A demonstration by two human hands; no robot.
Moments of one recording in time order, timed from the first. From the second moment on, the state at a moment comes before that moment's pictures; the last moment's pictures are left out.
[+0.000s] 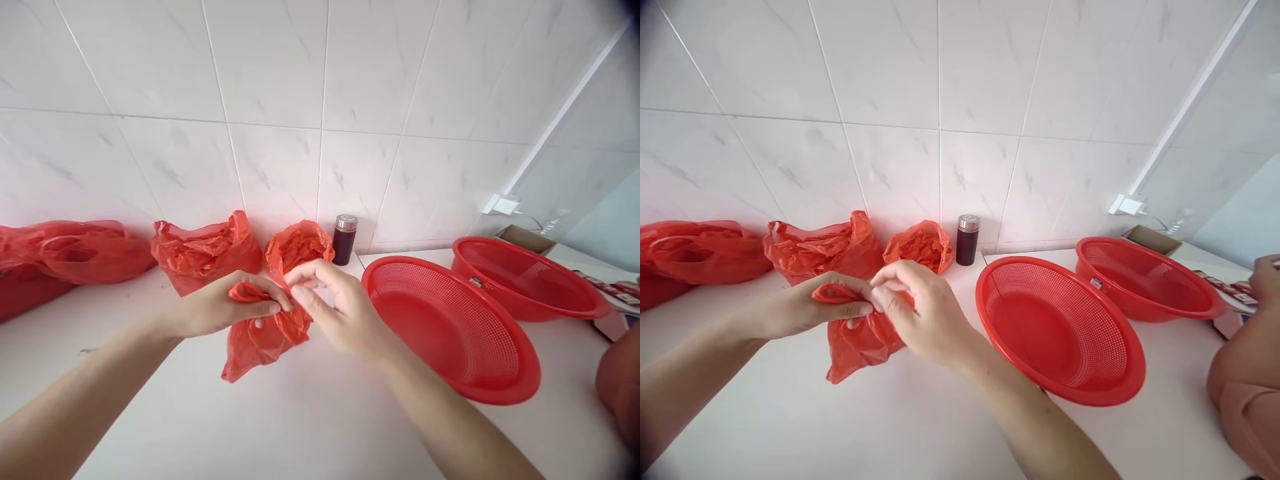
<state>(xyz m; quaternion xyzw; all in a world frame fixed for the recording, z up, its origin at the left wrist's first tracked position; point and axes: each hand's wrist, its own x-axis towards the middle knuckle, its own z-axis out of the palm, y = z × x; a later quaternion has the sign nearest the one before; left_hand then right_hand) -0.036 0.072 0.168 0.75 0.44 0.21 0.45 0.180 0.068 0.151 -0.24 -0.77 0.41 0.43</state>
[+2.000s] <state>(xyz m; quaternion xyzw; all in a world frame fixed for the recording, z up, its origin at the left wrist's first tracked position) -0.038 0.108 -0.027 0.67 0.74 0.00 0.10 0.141 0.115 -0.039 -0.55 -0.76 0.23 0.26</state>
